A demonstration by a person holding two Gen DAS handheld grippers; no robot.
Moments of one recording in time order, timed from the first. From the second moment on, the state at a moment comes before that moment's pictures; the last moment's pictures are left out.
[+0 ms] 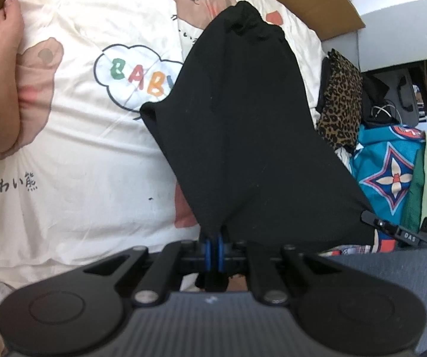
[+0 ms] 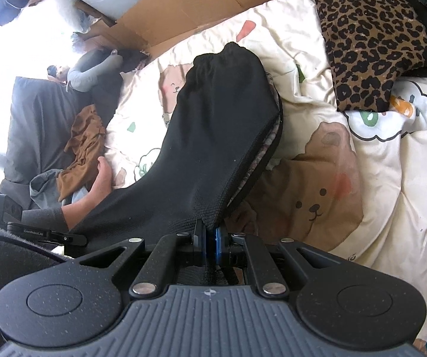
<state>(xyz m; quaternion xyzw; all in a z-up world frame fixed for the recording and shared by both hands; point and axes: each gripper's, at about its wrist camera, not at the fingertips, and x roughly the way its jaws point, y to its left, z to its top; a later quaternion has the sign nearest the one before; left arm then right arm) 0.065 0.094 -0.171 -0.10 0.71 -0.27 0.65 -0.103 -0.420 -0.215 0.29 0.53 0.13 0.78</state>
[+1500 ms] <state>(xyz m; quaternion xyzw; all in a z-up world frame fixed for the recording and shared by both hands) 0.222 0.028 -0.259 -0.10 0.69 -0.27 0.67 0.043 -0.439 -0.284 0.30 0.50 0.14 0.80</state>
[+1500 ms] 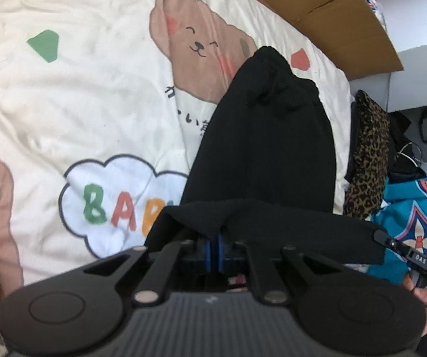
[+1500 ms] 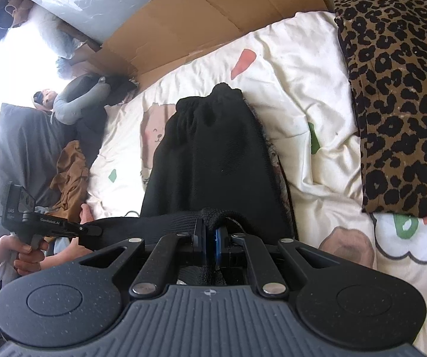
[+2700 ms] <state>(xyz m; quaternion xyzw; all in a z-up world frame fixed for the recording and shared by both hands) 0.289 0.000 -0.322 -0.11 0.66 -0.28 0.69 0.074 -0.454 -0.370 0.37 0.42 0.04 0.83</state>
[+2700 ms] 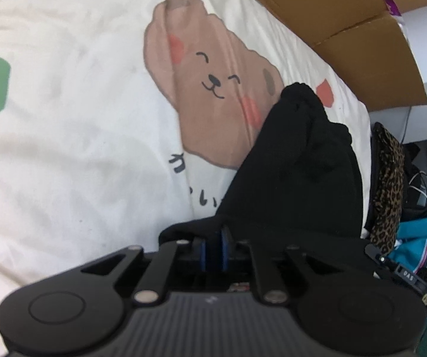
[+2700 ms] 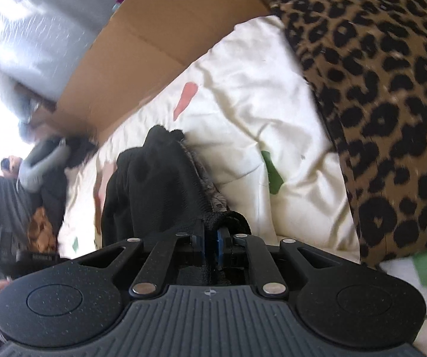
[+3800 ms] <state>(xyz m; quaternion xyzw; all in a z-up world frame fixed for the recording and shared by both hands) 0.192 -0.042 -0.300 0.03 0.61 -0.27 0.75 0.036 -0.374 -0.350 0.24 0.46 0.04 0.85</state>
